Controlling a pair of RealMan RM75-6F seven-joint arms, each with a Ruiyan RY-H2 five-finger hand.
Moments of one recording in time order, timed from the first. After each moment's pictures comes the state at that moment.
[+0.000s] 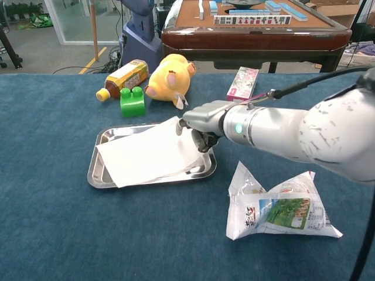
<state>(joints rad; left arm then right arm) 0.11 -1.06 0.02 -1.62 1.51 1.58 -0.11 1.20 -1.75 0.10 -1.37 -0.50 0.85 -0.78</state>
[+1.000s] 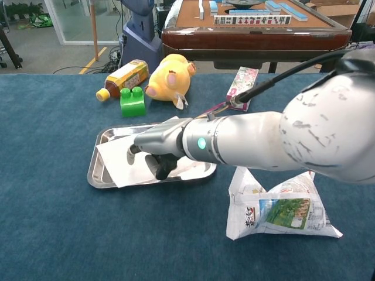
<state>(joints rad) 0.13 -1.05 0.02 -1.63 1.50 1.61 -0.10 1.32 -1.74 0.09 -1.48 -0.52 0.73 -0.72</state>
